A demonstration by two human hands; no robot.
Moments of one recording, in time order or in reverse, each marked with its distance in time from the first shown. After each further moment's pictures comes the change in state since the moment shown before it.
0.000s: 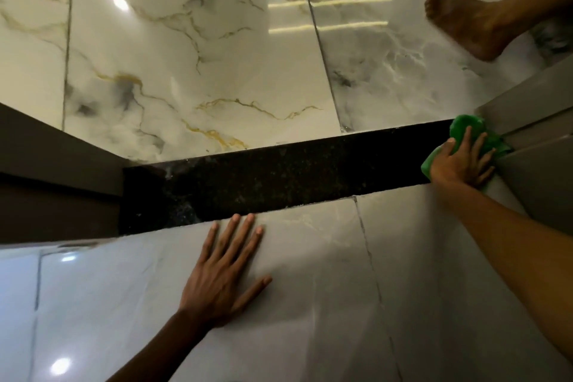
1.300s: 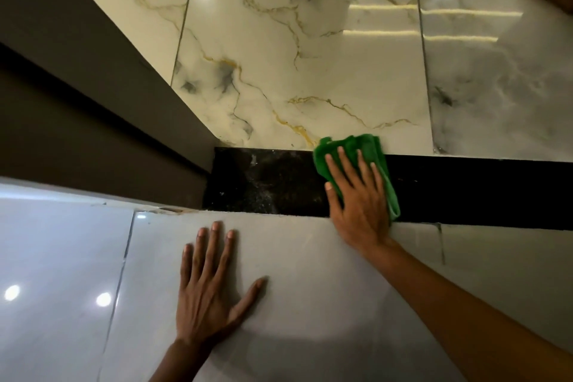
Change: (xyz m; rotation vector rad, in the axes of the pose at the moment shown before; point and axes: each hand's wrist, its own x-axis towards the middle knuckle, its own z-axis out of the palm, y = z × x) left_hand -0.110 -0.047 0.002 -0.169 0.160 -0.607; right_hand -0.281 -0.133 0.059 -0.031 -0.311 -1.171
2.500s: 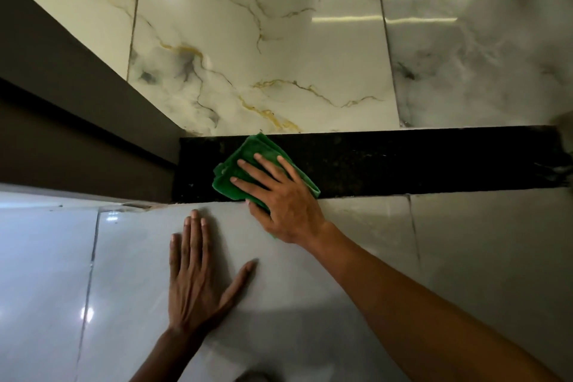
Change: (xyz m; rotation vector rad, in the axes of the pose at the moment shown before) left_hand 0.006 0.017 0.014 -0.001 0.015 0.001; right_hand -0.010 -0.064 0.018 0.092 -0.059 -0.407
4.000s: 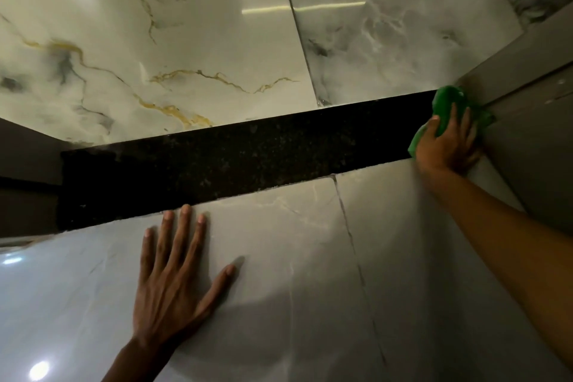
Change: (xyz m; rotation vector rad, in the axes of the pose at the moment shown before) left_hand 0.026 0.082 0.014 0.062 -0.085 0.294; right_hand -0.192 0.301 -0.134 -0.184 0.471 1.474
